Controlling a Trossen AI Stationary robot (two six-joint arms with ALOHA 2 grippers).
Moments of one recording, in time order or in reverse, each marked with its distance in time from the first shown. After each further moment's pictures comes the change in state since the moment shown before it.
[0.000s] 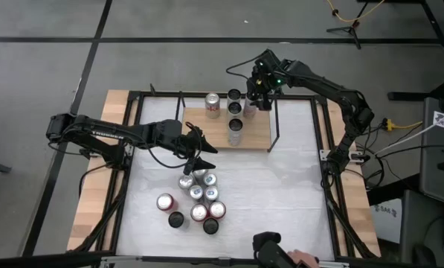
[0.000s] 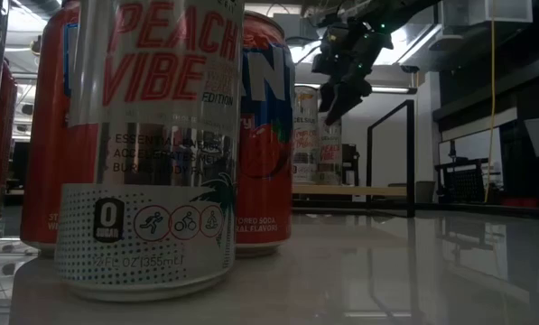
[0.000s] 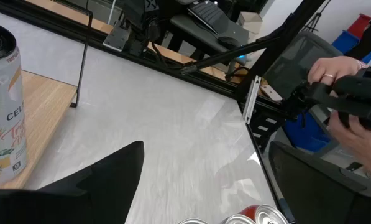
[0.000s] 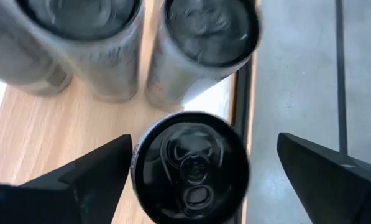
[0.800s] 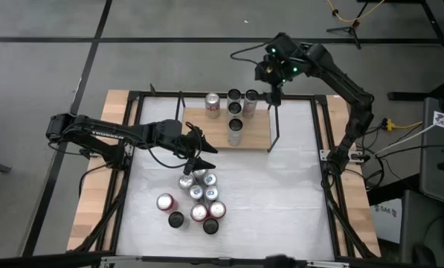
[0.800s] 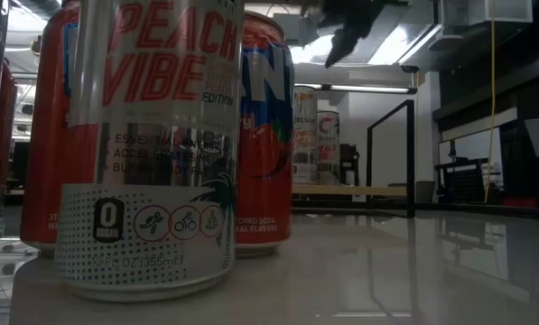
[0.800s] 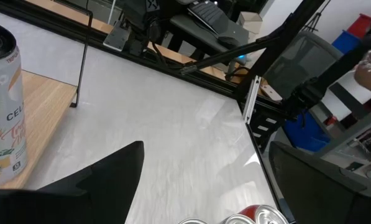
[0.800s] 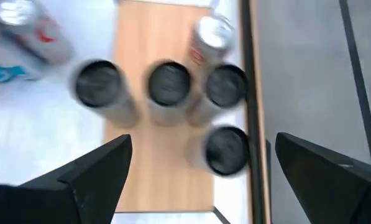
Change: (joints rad) left arm 0.000 0.000 0.000 0.000 0.000 0.000; right arm 0.084 -0.006 0.463 -0.455 -0.037 0.226
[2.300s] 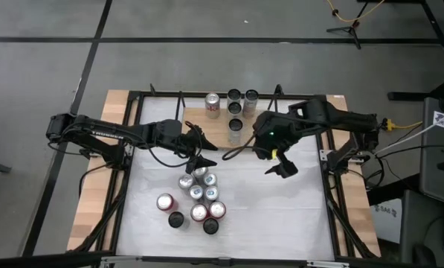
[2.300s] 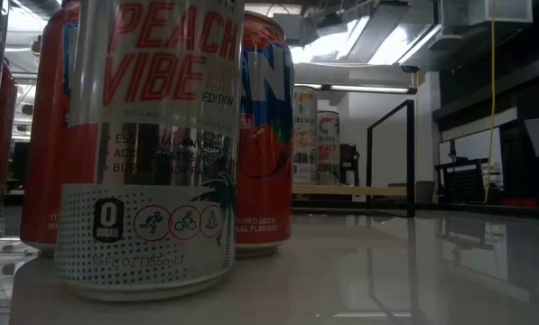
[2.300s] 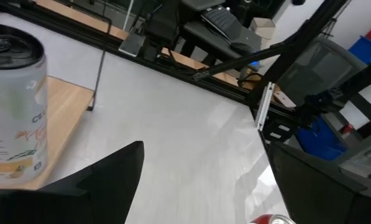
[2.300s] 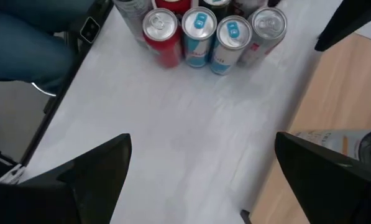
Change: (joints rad) left arm 0.000 0.000 0.000 0.001 -0.064 -0.002; right arm 0.698 -0.056 0.022 -0.178 0.045 0.288
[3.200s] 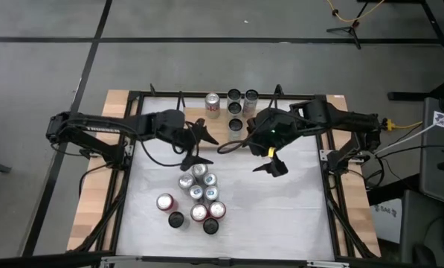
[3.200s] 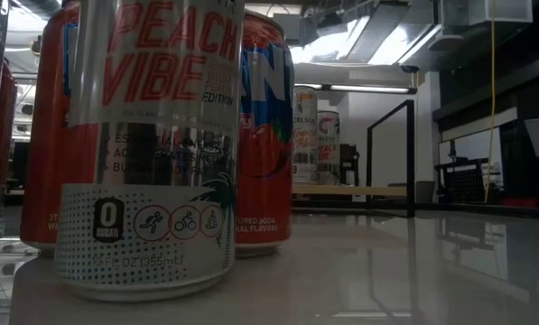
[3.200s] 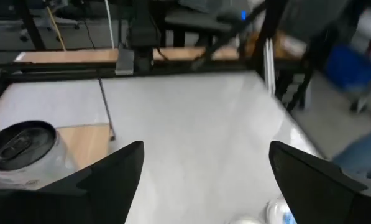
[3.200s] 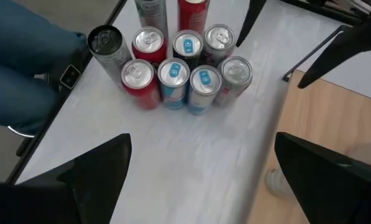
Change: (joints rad) left arm 0.030 0.000 0.219 -0.333 0.073 0.446; right arm 0.003 -0.019 -0.040 0.201 0.045 0.045
